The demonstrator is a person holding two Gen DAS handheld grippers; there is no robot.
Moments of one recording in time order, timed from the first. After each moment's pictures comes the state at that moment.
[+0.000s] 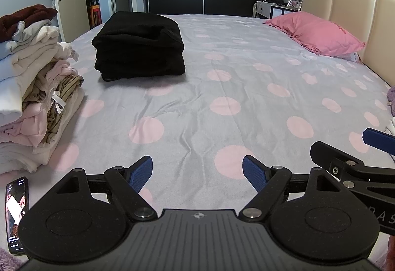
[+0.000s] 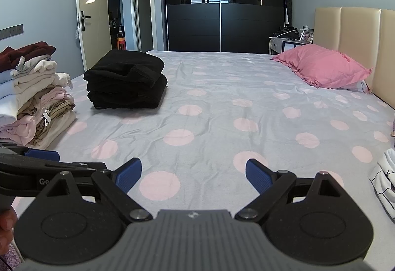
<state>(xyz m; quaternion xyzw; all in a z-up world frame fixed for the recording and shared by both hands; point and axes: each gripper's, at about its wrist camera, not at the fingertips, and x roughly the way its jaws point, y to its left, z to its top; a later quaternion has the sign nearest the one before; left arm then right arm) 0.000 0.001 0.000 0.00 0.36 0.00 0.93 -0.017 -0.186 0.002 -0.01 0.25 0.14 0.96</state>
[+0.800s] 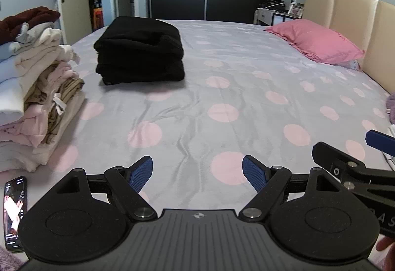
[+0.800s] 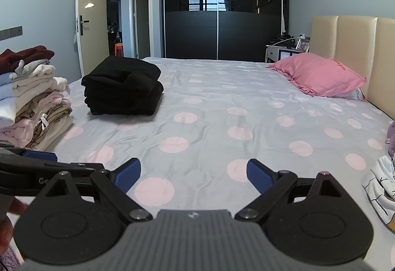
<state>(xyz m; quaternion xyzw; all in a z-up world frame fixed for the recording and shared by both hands) -0.003 0.000 0.004 -0.02 0.34 0.00 0.94 -0.019 -0.192 0.006 -0.02 0.23 0.13 0.97</state>
